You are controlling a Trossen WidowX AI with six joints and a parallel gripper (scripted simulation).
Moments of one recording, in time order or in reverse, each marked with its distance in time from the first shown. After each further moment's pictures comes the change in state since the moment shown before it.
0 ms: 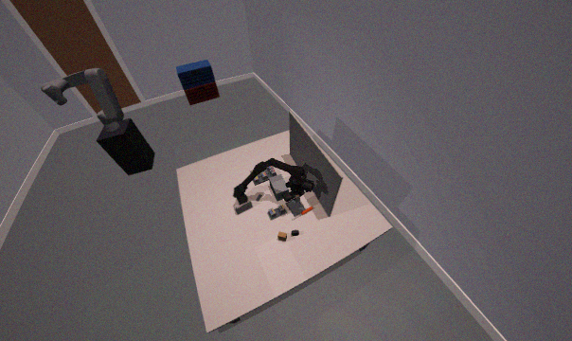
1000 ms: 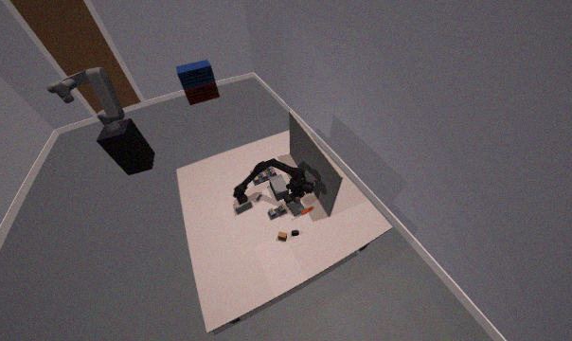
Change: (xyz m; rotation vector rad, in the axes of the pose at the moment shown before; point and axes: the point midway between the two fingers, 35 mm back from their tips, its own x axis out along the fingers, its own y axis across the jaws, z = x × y) arm 0.020 -0.002 -0.001 0.000 0.000 -0.001
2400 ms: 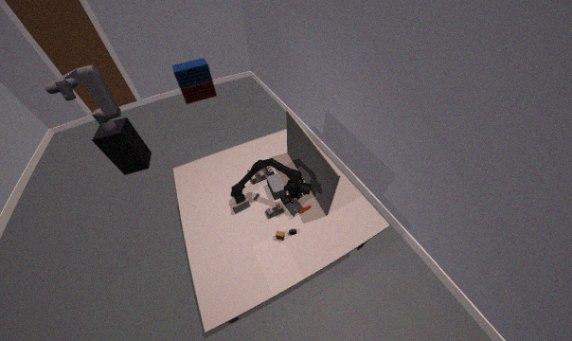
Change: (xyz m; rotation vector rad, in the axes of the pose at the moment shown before) arm 0.028 -0.001 0.000 0.000 -0.001 -0.001
